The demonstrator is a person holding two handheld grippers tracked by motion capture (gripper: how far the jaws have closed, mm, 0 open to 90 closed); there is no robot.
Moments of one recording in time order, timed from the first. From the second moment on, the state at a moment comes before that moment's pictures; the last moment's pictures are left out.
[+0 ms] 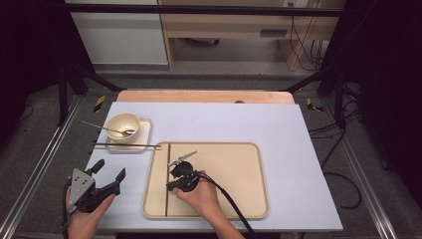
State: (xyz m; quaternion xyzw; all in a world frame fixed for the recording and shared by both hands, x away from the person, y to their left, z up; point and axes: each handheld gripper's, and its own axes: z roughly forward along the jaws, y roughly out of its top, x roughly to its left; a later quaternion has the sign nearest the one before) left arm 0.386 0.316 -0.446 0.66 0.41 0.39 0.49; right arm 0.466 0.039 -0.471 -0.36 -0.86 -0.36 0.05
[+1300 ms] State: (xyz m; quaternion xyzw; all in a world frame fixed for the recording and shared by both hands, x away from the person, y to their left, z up) left arm 0.386 0.315 -0.446 0.67 0.41 0.39 0.49; right arm 0.494 0.053 -0.474 -0.39 -0.84 -0.38 0.05
